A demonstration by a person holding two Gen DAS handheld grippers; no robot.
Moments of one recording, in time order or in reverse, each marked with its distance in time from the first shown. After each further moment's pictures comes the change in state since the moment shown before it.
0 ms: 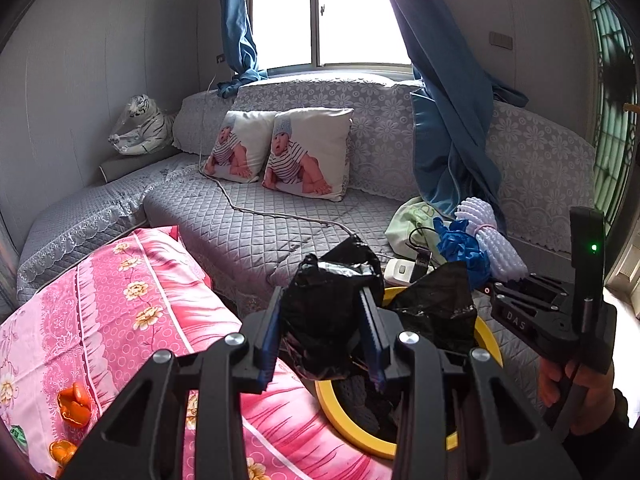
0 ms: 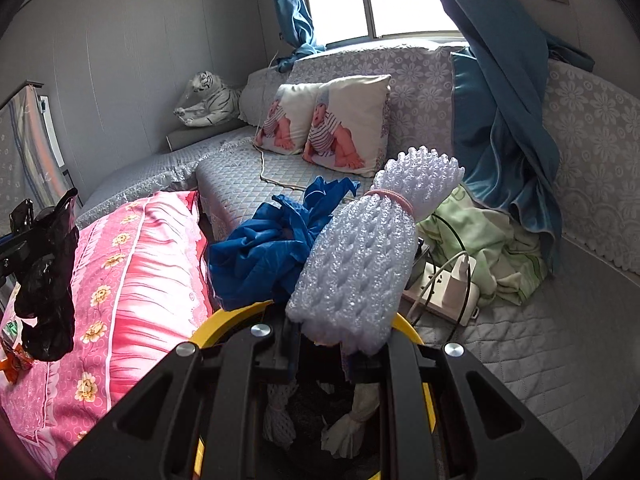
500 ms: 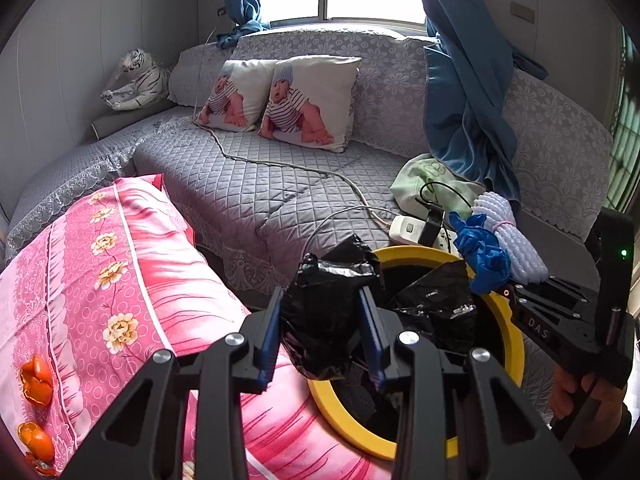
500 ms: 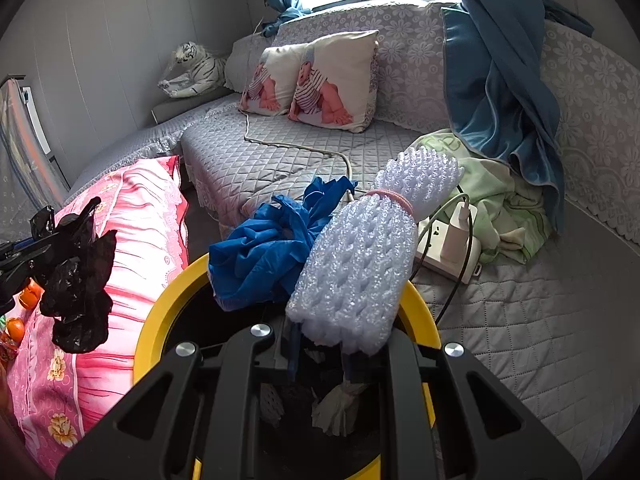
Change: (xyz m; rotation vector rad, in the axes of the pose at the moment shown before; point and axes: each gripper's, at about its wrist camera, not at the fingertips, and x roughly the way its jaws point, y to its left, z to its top) left arm 0.072 0.003 -0.026 -0.051 0.163 -0.015; right arm 0.036 -0.013 -0.030 0.027 0.121 -0.030
